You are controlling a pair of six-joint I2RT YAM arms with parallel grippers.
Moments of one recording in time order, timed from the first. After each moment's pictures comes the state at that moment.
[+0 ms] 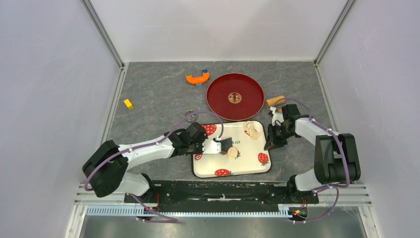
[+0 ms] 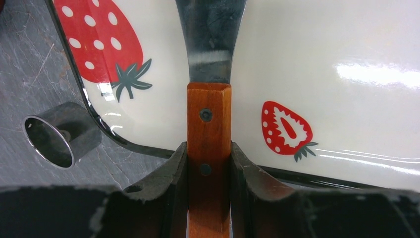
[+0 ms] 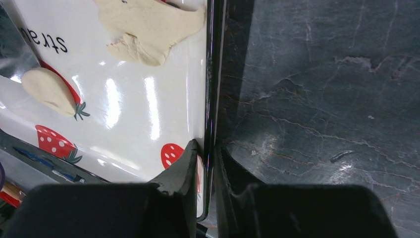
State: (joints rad) left arm -0.86 1.37 0.68 -0.35 -0.05 0.78; right arm 0.05 1.48 0.70 -0.61 -0.44 0.00
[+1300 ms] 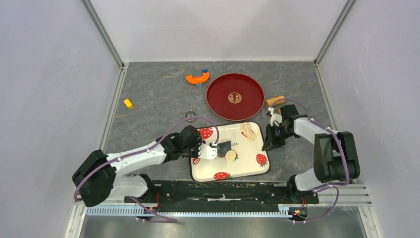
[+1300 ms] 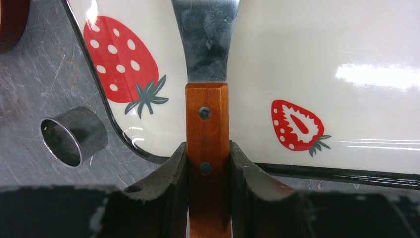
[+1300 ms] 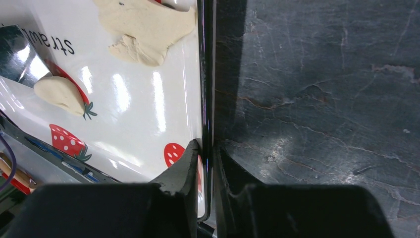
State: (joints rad) left arm -0.87 1.23 0.59 -0.34 0.00 0.87; right arm 0.07 1.50 0.70 -0.60 -0.48 -0.01
